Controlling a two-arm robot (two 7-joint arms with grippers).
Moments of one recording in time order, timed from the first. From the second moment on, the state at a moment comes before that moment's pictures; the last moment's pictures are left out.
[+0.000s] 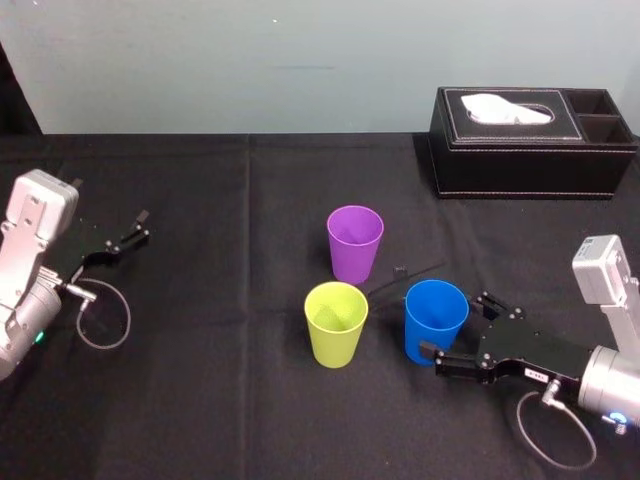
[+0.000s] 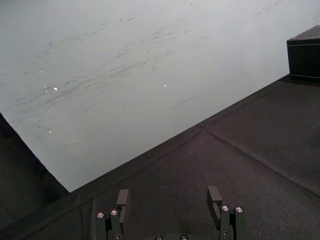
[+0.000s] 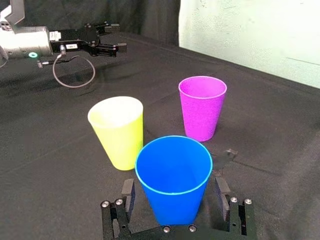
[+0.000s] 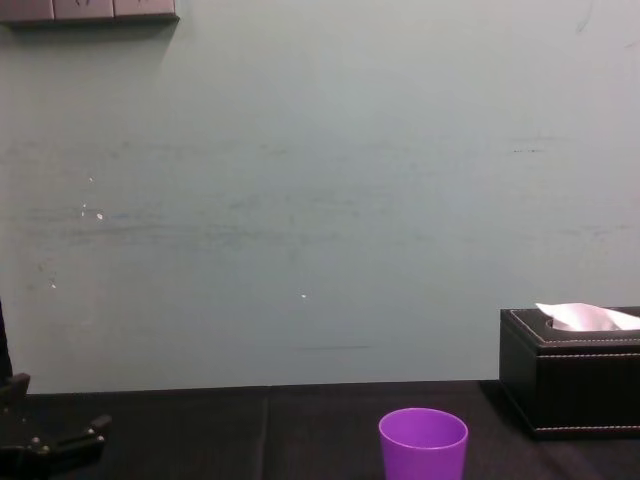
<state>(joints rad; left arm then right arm) -0.20 0.60 0.45 -1.41 -0.25 -0.12 0.03 0.03 0.71 -0.36 -1.57 0.51 -0.01 0.61</state>
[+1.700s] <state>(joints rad) -0.20 0.60 0.45 -1.41 -0.25 -0.12 0.03 0.09 0.69 -0.35 -1.62 0.51 0.04 0.59</state>
